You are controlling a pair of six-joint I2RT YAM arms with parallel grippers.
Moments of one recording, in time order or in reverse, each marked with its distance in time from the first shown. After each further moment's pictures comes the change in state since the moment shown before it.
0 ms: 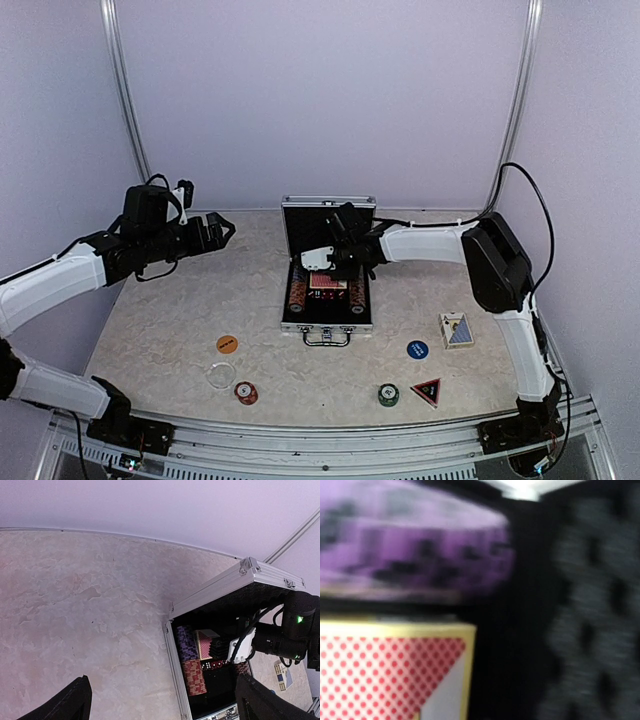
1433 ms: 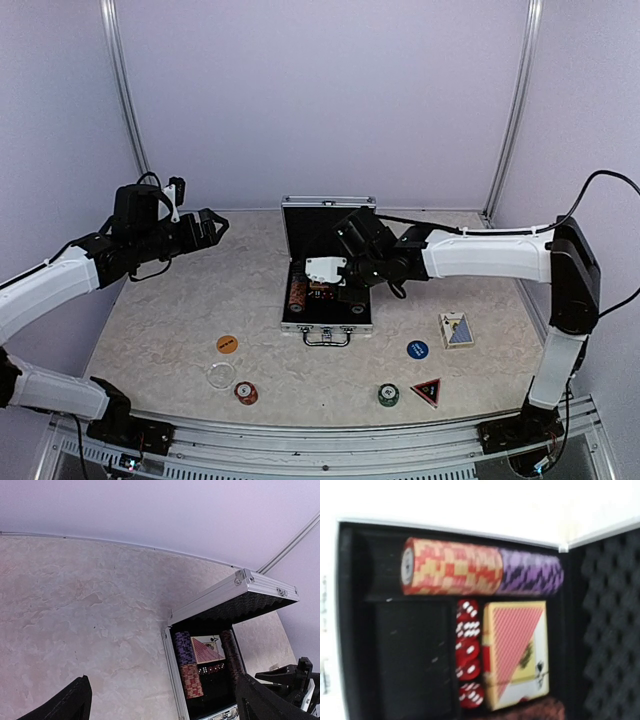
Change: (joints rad) left arm 0.027 -0.048 -0.015 0.008 0.017 -0.007; right arm 0.162 -0.435 -0.356 -0.095 -0.005 0.304
